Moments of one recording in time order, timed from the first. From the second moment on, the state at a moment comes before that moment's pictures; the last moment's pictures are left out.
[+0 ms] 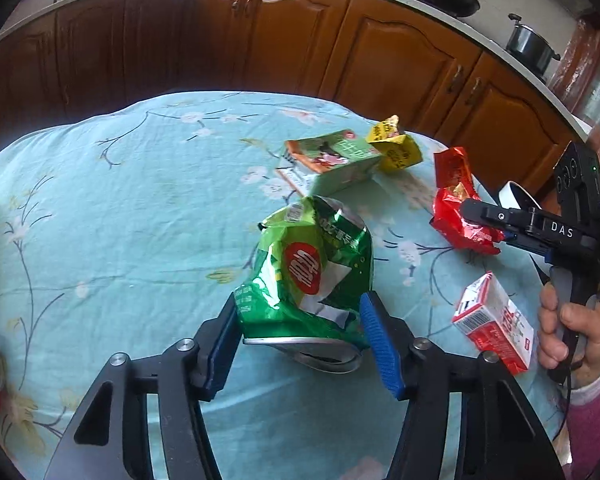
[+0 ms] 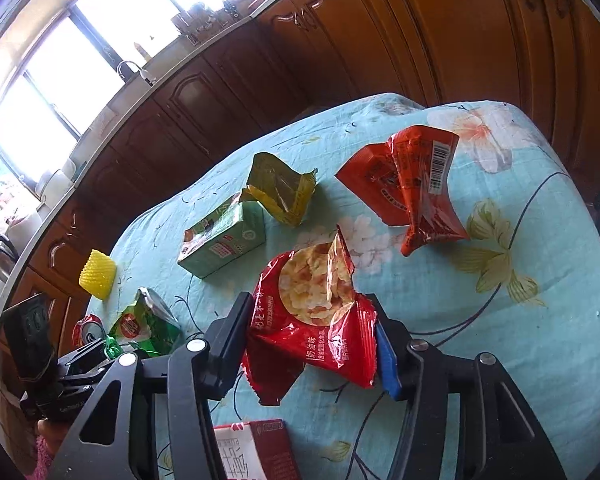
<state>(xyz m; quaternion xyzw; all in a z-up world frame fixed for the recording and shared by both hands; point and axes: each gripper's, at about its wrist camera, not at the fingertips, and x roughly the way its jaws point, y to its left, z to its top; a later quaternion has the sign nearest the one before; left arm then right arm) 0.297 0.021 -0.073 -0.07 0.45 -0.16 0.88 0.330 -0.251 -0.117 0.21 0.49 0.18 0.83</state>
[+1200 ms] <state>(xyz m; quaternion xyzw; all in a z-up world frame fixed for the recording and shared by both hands) 0.284 -0.096 -0.077 0.00 0.47 -0.21 0.86 0.217 -0.381 -0.082 0.27 0.44 0.09 0.85</state>
